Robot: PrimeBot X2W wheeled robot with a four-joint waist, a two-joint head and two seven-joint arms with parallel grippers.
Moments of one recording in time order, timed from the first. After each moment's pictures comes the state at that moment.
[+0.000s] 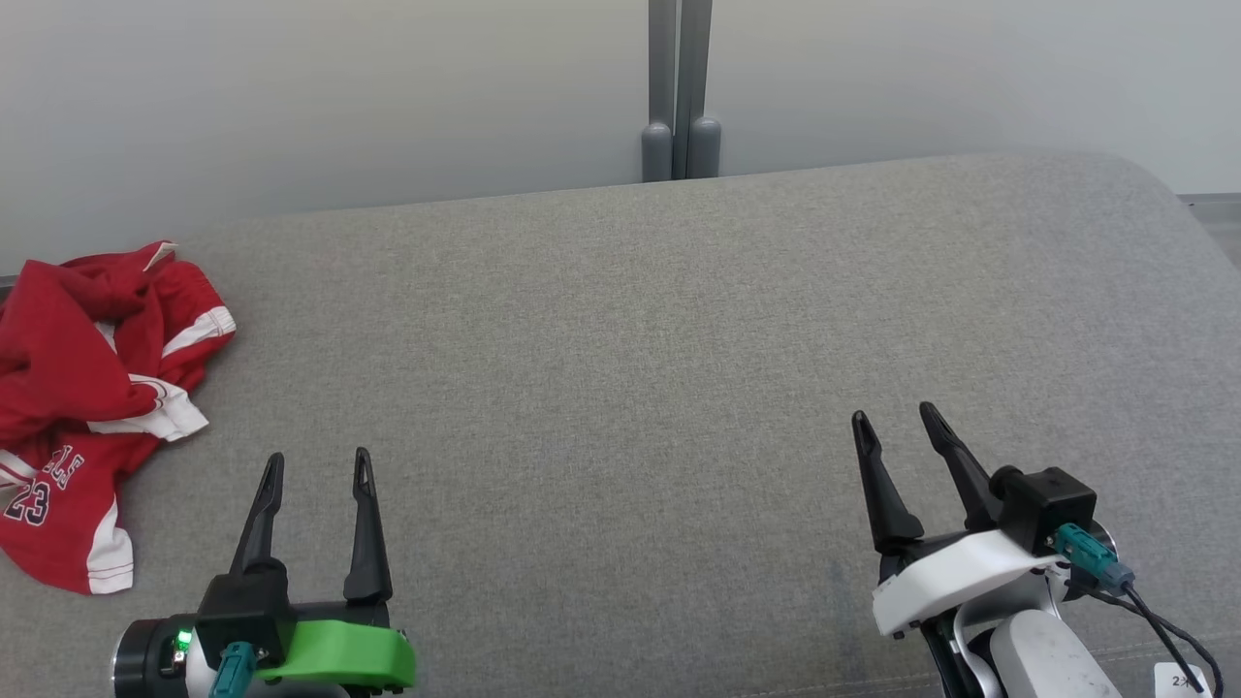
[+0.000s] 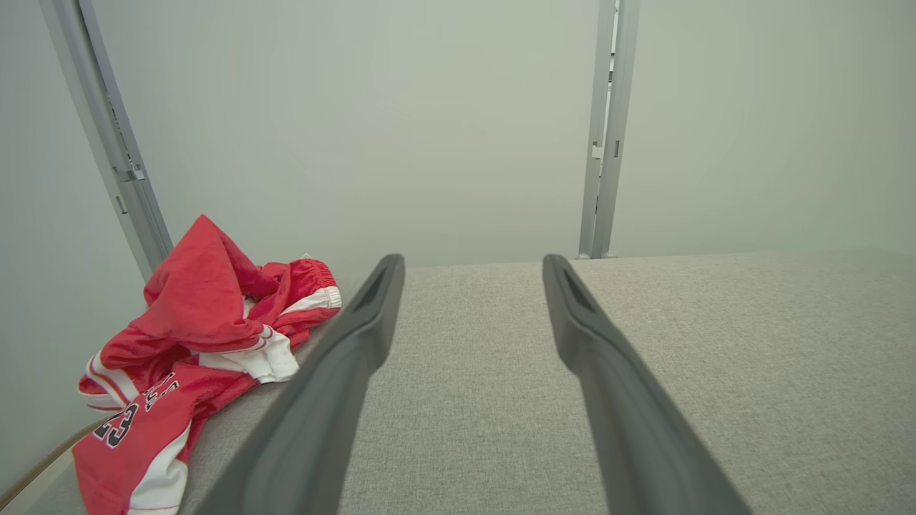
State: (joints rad) left arm 0.02 0.06 -0.08 0.09 -0.10 0.04 -0.26; right arm -0.13 -0.05 0.13 0.28 0.27 0.13 -0.26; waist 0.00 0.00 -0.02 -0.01
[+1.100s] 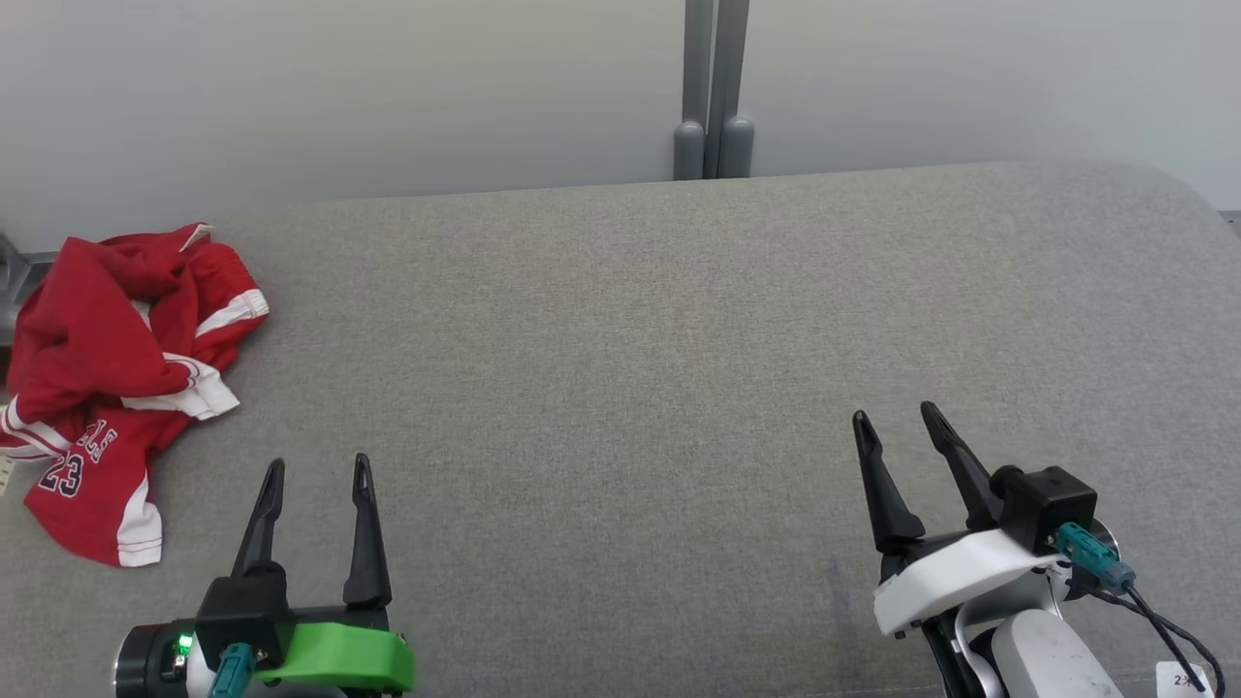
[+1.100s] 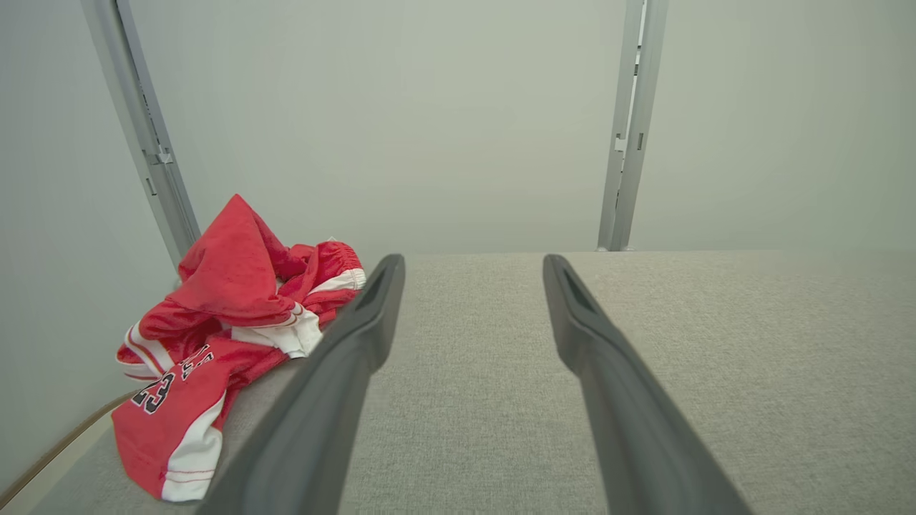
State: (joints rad) left arm 0.02 0.05 -0.07 0.11 -0.10 0.03 -0.26; right arm -0.13 -0.05 0.13 0.27 0.23 0.13 -0.26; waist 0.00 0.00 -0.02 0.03
